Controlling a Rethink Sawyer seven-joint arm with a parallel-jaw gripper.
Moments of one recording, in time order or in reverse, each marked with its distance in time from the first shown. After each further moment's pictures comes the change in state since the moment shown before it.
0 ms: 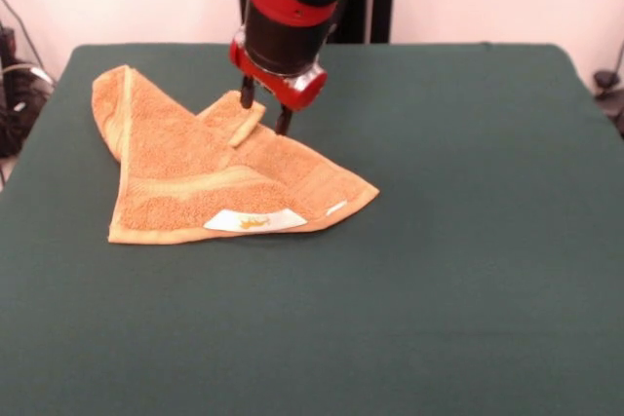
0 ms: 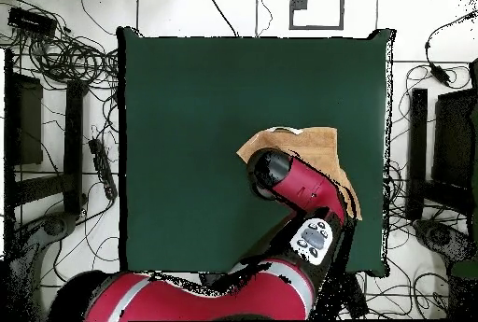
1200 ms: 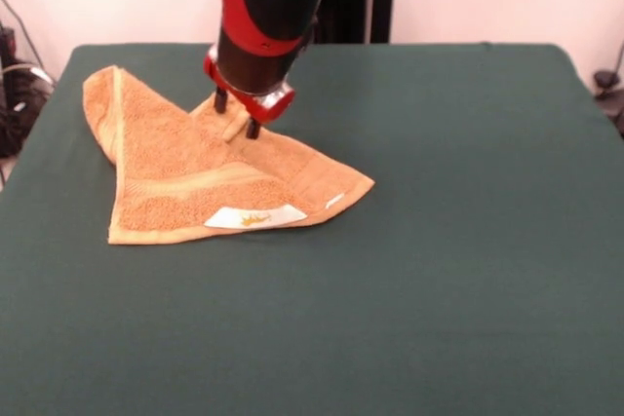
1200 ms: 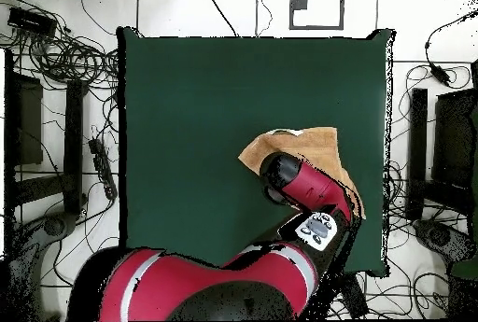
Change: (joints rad) arm -0.020 0.112 -0.055 -0.040 0.004 0.010 0.000
